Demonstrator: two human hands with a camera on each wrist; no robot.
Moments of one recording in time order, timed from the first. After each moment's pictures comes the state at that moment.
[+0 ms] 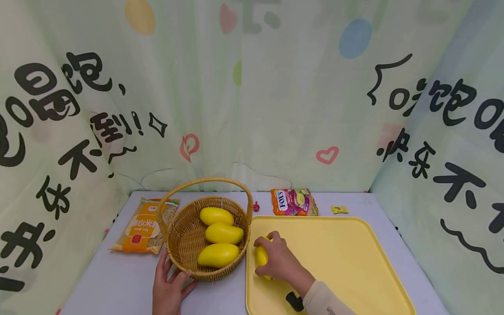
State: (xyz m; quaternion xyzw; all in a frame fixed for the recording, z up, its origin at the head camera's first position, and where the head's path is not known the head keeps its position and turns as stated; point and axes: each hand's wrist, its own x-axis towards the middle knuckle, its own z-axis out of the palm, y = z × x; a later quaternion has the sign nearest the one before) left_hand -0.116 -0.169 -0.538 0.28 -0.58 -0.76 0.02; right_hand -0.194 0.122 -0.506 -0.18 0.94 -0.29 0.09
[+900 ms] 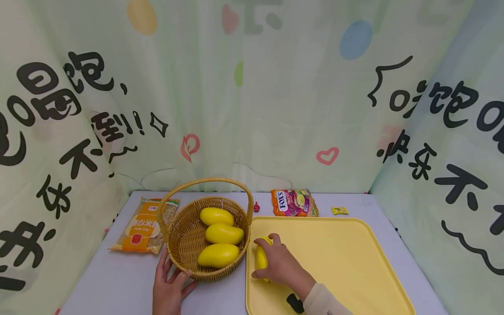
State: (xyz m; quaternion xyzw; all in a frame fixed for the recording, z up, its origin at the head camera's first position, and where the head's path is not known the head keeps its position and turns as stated) left_hand -0.116 -0.169 -0.537 0.28 -0.58 -0.76 0.02; right_hand -0.189 0.120 -0.505 -0.17 0.95 -0.25 0.11
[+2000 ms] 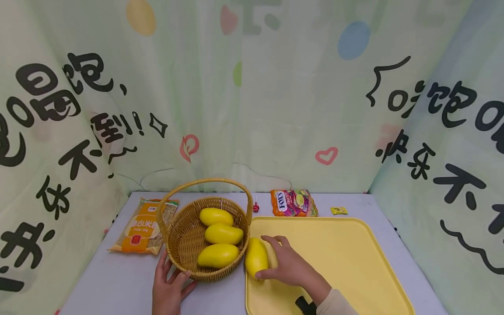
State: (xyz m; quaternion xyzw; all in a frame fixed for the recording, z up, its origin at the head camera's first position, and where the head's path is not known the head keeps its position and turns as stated) left_hand -0.117 -0.168 -0.537 0.29 -0.58 -0.76 0.02; right_hand -0.179 0.148 -0.489 -0.18 0.91 -0.34 0.14
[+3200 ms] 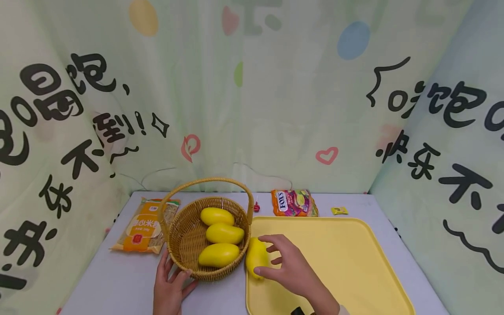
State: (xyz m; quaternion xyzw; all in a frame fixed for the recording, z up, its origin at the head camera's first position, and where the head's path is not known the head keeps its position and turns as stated) left_hand -0.117 -0.168 -0.536 0.28 -0.58 -0.76 0.02; right_hand -0.149 0.142 -0.457 -0.22 0.85 -0.47 0.05
